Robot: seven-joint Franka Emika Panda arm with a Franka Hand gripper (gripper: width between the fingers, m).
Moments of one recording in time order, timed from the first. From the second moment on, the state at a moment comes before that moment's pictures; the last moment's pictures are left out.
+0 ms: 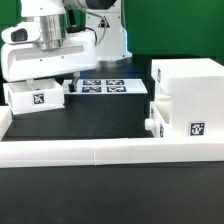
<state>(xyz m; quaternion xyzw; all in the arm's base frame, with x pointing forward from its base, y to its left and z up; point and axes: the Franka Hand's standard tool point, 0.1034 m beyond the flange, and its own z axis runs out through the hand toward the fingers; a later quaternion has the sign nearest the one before) 0.374 -0.135 0.005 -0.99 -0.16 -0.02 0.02</state>
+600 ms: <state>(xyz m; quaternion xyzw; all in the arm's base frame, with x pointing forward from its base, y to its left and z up) 0.377 -0.134 0.006 -0.99 -0.16 -0.03 0.02</state>
